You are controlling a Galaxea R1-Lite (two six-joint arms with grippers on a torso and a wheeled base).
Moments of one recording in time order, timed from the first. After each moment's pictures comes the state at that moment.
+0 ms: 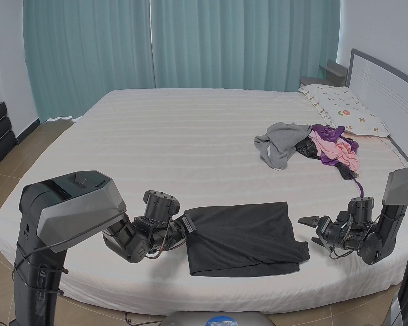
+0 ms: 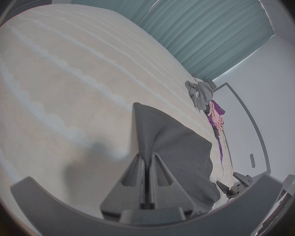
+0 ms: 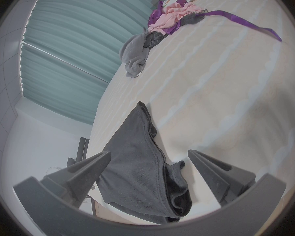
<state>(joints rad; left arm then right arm) -0.48 2.43 -1.03 -0.75 -0.04 -0.87 0.07 2.27 -0.42 -1.24 0.35 0.83</state>
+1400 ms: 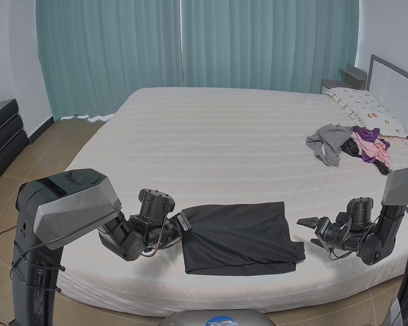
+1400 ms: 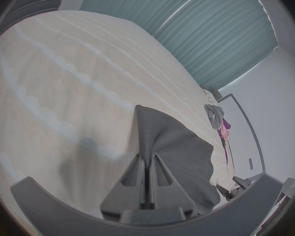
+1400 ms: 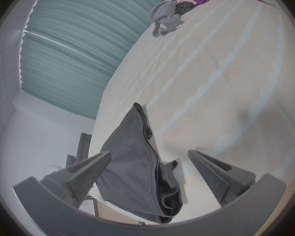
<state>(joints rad) -0.46 2.42 -1.02 -0.75 -0.04 -0.87 0.08 2.27 -0.41 -1.24 0.35 0.83</state>
